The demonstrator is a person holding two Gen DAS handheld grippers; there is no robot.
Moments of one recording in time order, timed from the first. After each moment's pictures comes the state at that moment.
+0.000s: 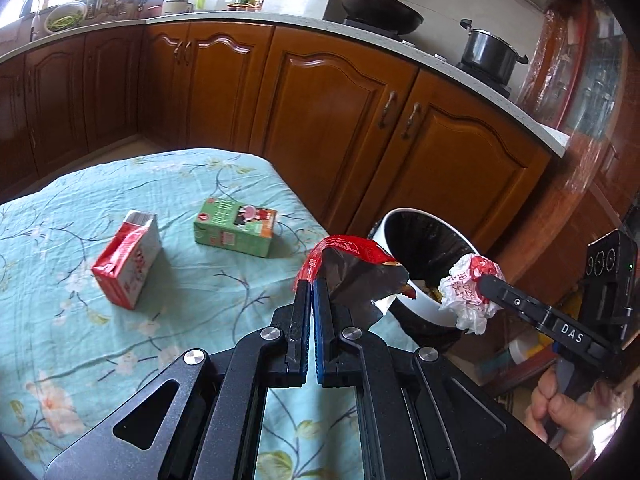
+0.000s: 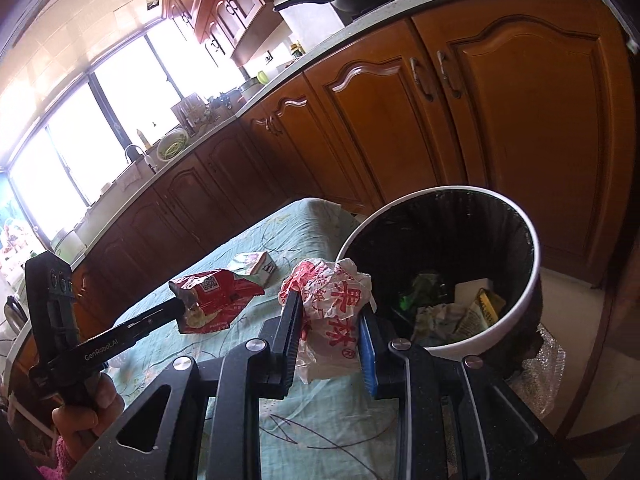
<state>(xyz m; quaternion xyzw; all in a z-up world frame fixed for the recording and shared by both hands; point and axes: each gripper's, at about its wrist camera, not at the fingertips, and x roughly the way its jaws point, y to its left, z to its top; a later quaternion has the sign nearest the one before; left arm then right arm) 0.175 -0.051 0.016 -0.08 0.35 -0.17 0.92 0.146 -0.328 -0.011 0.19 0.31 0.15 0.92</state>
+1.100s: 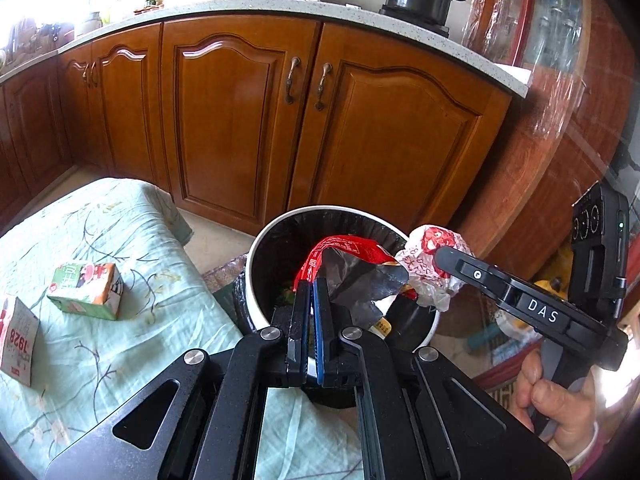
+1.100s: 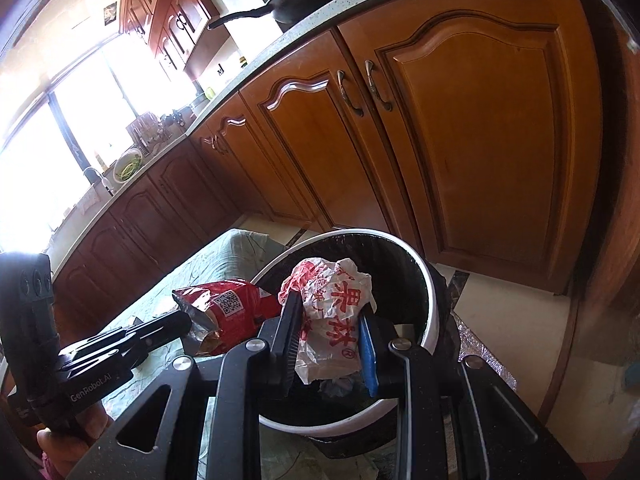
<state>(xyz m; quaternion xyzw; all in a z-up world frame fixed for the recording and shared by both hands) 0.226 -0.201 0.020 0.00 0.37 -0.25 0.89 0.189 -0.401 -0.019 0.20 0.32 0.08 0.92</state>
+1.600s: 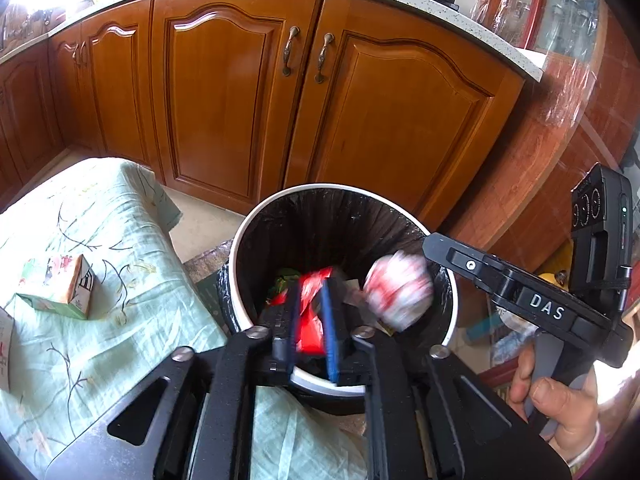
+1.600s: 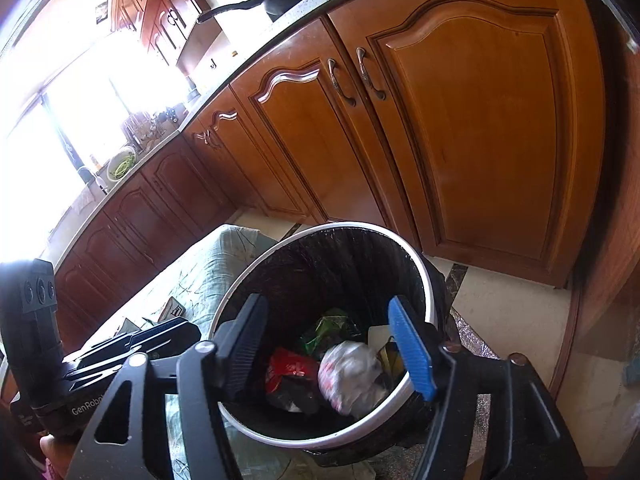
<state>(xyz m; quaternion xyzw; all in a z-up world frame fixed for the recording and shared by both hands) 0.248 -0.221 -0.005 0.00 0.40 -0.25 0.88 0.197 -0.405 -0.028 0.21 0.33 0.07 0.92</state>
